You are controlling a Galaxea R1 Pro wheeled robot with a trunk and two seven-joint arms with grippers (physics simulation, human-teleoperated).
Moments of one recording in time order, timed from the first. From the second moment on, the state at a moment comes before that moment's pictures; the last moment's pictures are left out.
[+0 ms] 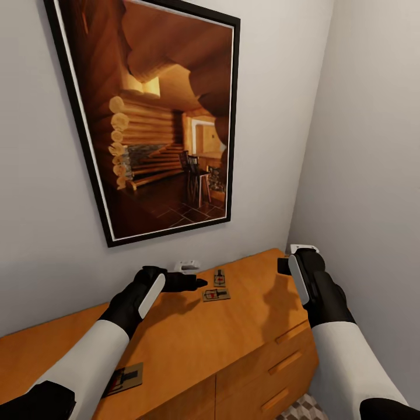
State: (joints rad) left arm -0.83 -0.06 -0.26 -0.83 0.35 0.81 -0.19; right arm -0.80 0.03 -0.06 -1.14 -0.07 1.04 -0.31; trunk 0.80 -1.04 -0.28
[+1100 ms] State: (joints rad) left arm -0.83 -0.06 -0.26 -0.83 0.35 0.81 -0.19; right arm -0.80 0.03 -0.06 -1.14 -0.08 1.04 -0.31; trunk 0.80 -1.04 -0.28
